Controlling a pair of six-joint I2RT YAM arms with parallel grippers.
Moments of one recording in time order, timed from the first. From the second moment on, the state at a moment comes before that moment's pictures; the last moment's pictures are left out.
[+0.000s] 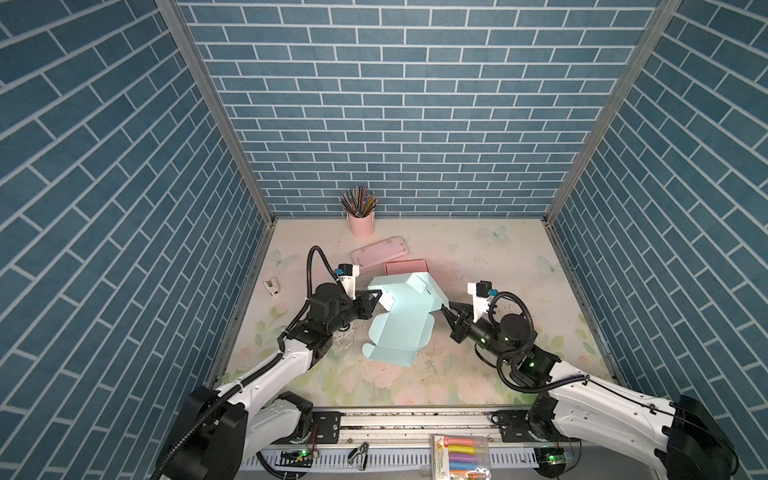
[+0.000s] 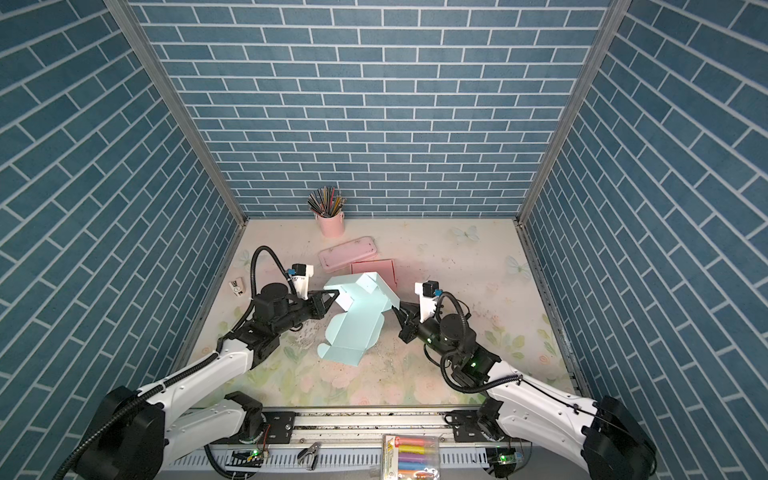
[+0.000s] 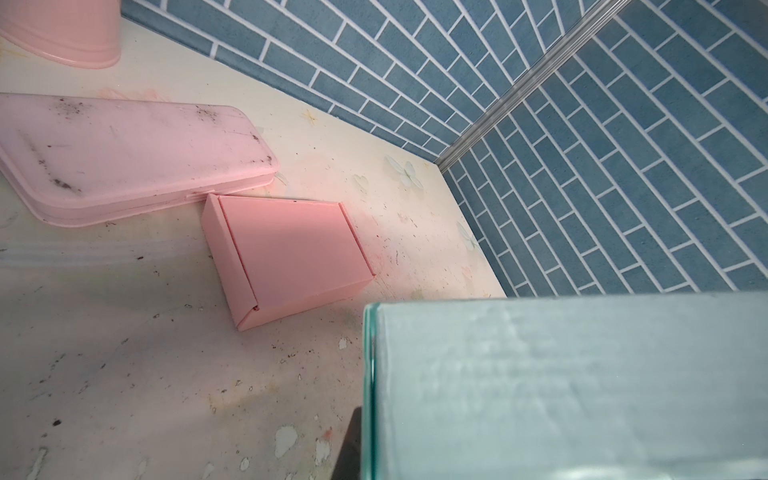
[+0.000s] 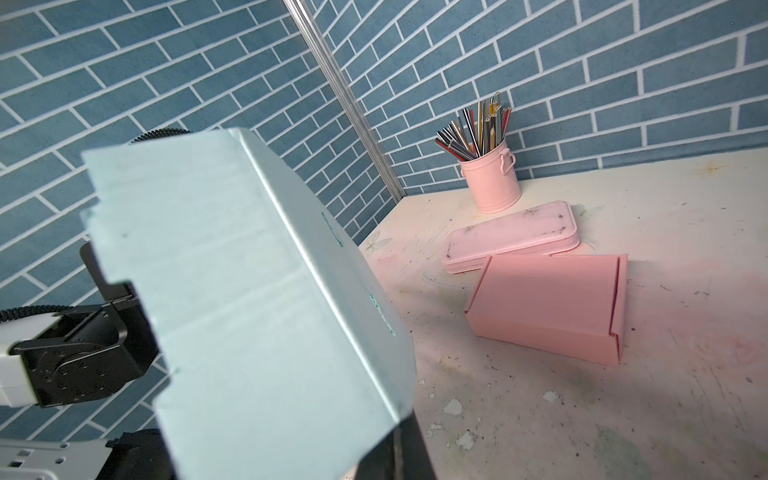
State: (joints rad) left arm -0.43 1.09 0.46 0.30 0.36 -0.62; right arm 0.90 0.91 0.36 0.50 -0.03 0.53
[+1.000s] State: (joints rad) left arm -0.43 1.12 0.46 0.27 0.33 -0.63; right arm 0.88 0.97 0.51 0.21 -0.07 0.50
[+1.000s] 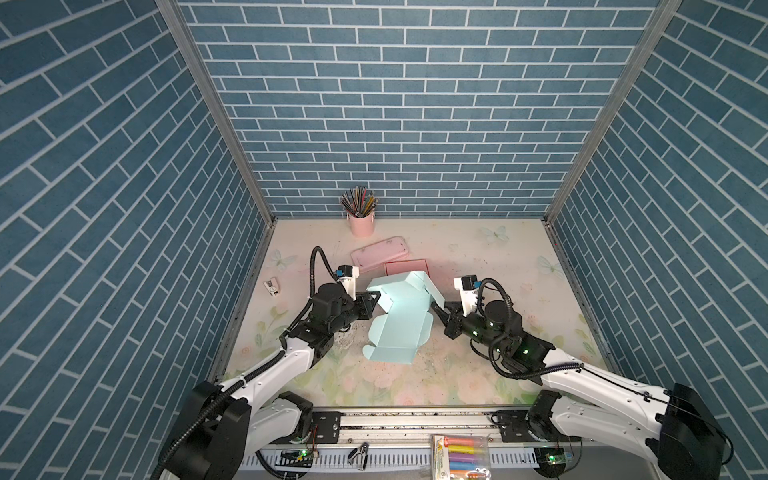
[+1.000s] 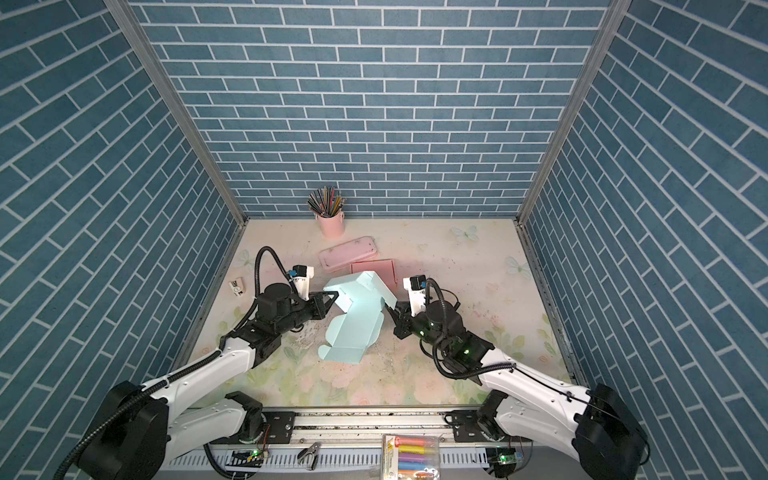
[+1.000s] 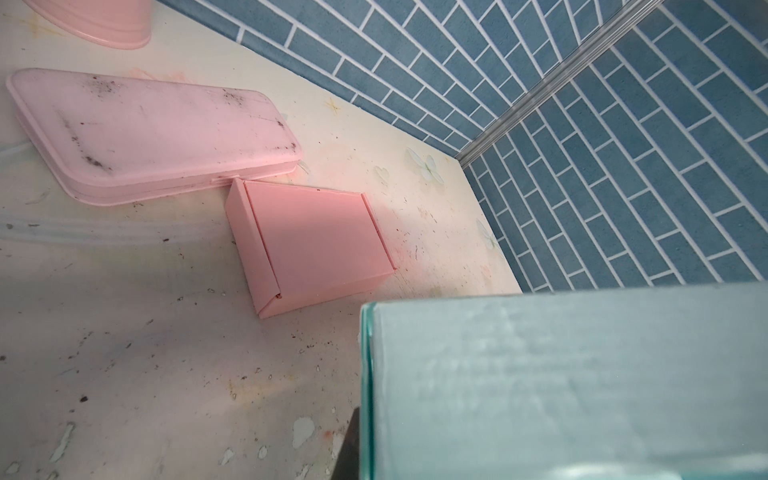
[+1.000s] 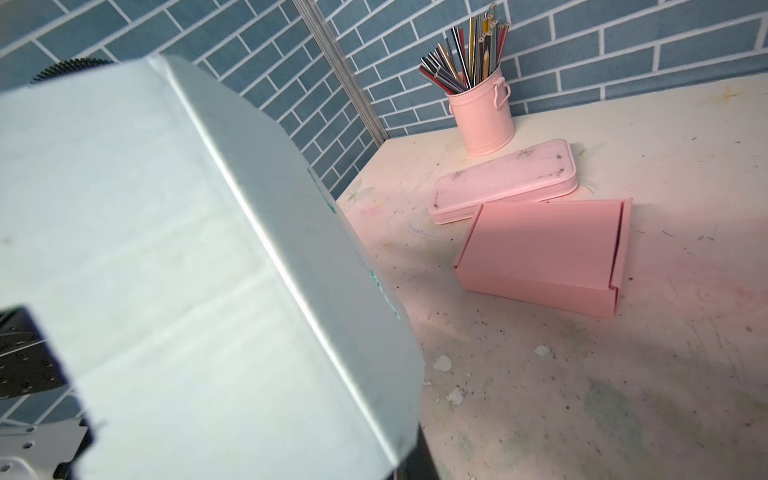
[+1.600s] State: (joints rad) left arm -0.35 1.13 0.50 0.16 0.41 -0.55; right arm 0.72 0.76 0.55 0.10 -0.34 0.36
